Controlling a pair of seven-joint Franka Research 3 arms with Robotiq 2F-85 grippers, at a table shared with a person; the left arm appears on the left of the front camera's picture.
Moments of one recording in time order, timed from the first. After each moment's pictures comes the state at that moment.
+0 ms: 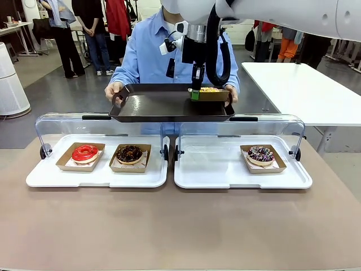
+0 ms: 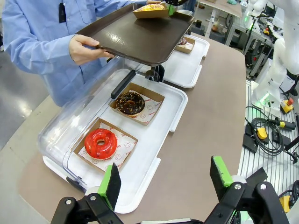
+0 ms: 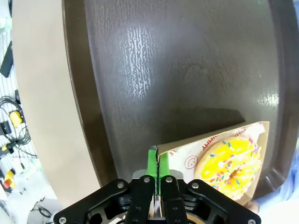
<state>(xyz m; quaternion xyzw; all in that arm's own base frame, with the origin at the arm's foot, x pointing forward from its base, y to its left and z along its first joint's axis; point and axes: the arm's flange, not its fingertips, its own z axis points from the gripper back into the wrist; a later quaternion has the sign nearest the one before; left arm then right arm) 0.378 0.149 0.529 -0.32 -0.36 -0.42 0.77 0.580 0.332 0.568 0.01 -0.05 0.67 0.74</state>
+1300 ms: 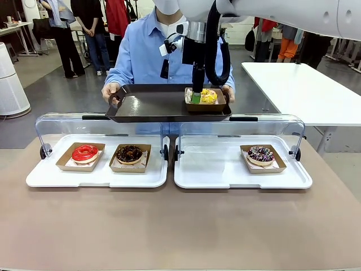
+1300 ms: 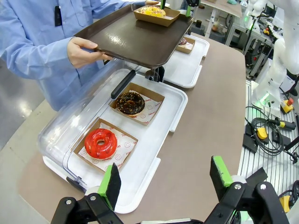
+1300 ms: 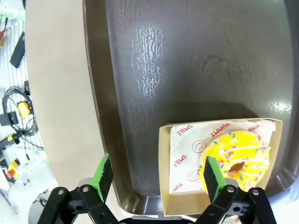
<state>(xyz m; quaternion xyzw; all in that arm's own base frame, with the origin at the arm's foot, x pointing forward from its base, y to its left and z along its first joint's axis) 0.378 0.149 0.529 -0.32 -0.36 -0.42 0.77 0.573 0.332 0.568 0.03 -0.02 0.69 0.73</state>
